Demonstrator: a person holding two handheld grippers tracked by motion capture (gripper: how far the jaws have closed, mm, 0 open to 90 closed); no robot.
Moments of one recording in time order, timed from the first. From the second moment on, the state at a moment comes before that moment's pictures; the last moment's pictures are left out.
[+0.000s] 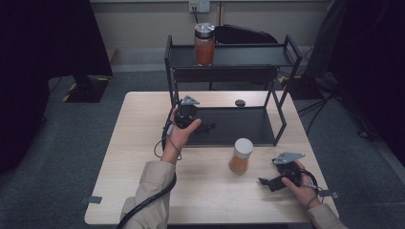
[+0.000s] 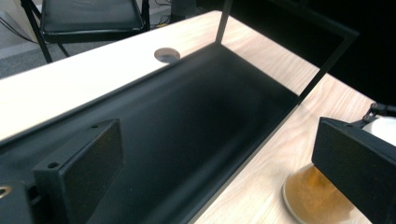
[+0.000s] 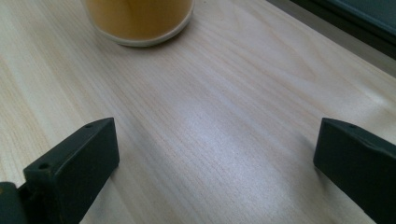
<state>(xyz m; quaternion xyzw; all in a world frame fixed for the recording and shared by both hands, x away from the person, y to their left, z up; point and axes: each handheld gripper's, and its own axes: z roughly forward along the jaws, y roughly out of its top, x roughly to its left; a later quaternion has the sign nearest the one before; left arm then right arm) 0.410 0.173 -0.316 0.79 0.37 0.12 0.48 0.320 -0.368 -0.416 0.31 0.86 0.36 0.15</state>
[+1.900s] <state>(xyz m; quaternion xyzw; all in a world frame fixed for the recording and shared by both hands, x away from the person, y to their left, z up) 0.353 0.188 -0.397 0.82 0.36 0.11 0.43 0.320 -0.368 -0.416 0.31 0.86 0.36 0.15</state>
